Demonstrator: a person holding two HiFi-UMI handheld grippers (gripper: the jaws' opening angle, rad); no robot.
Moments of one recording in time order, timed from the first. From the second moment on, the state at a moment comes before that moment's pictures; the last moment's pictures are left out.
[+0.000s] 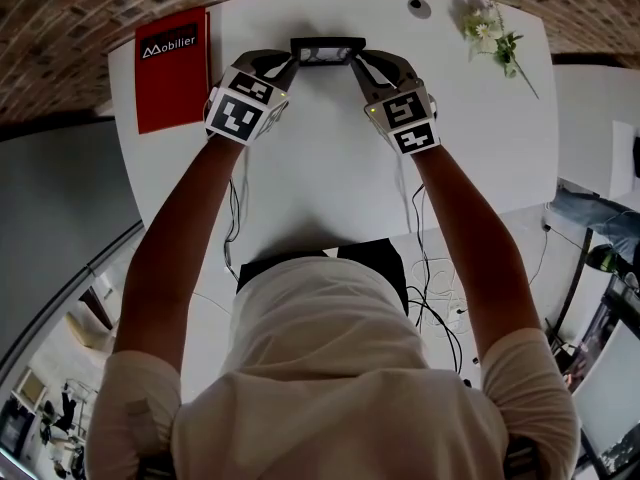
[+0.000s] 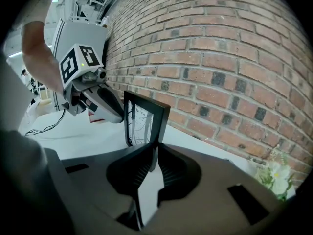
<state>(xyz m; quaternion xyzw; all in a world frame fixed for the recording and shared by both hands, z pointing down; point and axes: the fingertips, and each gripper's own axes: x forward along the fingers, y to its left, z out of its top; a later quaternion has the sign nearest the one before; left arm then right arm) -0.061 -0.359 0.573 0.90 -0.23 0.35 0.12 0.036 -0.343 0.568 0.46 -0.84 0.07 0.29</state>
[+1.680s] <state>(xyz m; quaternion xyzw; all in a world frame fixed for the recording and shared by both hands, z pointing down) -0.096 -0.106 0.486 0.89 -0.31 0.20 0.26 0.072 -0.071 0.501 0.44 -0.87 0.15 0.19</state>
